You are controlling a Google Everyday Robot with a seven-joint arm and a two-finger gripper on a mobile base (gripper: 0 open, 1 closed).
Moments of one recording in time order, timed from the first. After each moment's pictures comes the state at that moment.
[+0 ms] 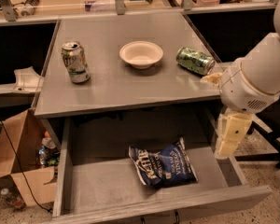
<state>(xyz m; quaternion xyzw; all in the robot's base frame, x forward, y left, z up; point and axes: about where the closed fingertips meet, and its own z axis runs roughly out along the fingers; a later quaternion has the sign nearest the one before) 0.434 -0.171 0.879 -0.68 0.71 0.03 0.19</state>
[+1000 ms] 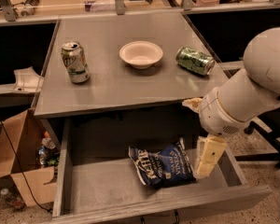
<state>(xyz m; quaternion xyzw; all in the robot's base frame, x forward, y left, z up) 0.422 -0.137 0.818 -0.68 0.70 0.08 0.19</state>
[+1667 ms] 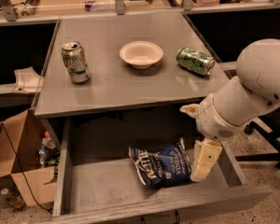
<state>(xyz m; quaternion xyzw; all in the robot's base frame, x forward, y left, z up) 0.424 -0.132 0.794 -0.68 0.71 0.10 0.18</state>
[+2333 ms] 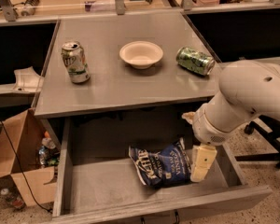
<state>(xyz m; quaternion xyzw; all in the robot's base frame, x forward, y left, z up) 0.446 -0.150 0.741 -0.68 0.72 0.07 0.15</state>
